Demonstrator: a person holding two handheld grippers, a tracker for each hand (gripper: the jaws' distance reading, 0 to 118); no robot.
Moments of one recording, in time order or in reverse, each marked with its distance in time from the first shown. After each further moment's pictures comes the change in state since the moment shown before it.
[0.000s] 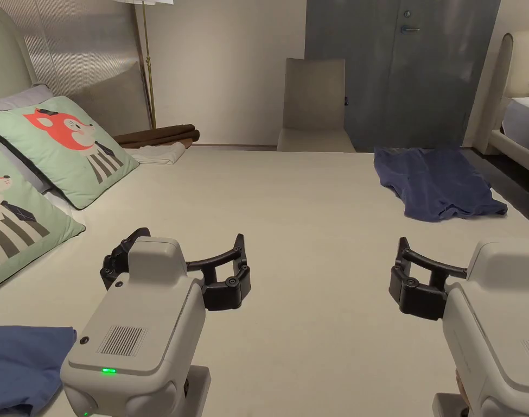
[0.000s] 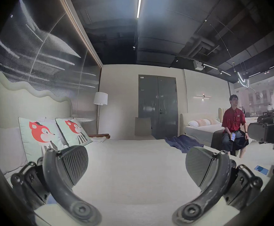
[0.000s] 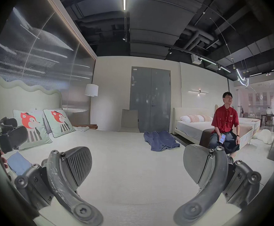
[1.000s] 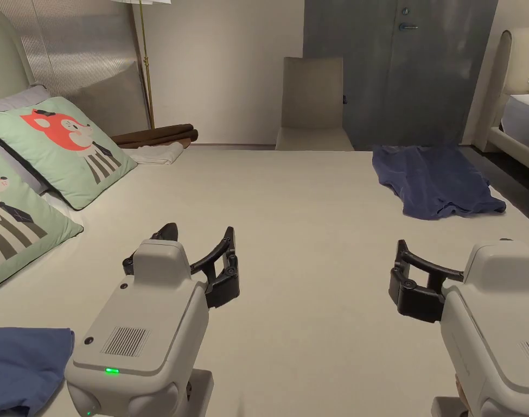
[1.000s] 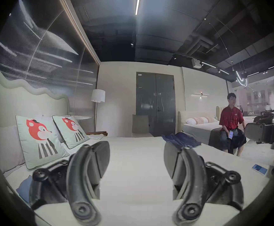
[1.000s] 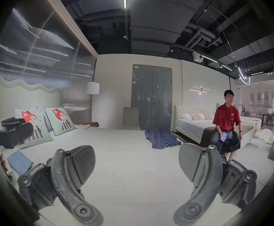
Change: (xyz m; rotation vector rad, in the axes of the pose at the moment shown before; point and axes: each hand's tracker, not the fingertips) left arm 0.008 -0.007 -0.004 -0.027 -0.025 -0.002; right arm 0.004 -0.005 -0.003 -0.020 0.014 -0.002
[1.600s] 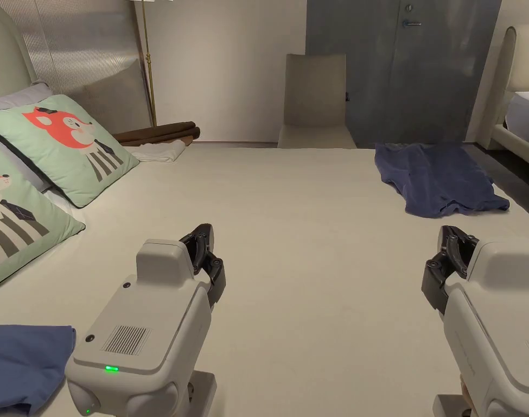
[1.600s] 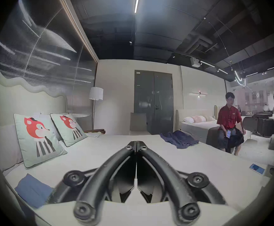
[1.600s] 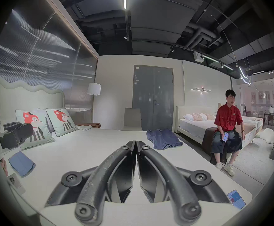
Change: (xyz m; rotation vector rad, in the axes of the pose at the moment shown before) left arm 0.001 0.000 -0.001 -0.023 -0.024 0.011; right arm 0.002 0.002 -0.001 0.009 0.019 -0.005
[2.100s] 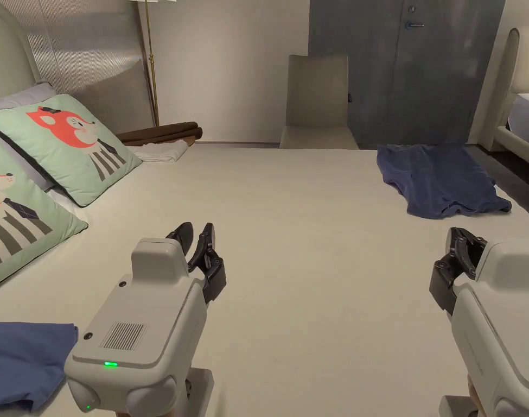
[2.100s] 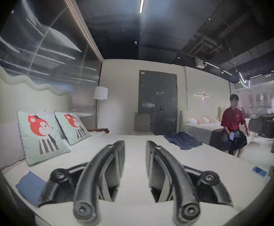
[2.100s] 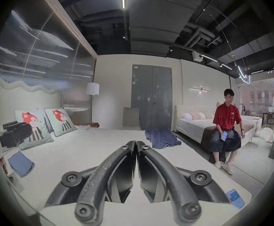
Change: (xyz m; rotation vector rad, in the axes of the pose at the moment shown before) left arm -0.007 -0.004 -0.002 -0.001 0.042 0.014; right arm 0.006 -0.002 0.001 -0.009 -0.012 -0.006
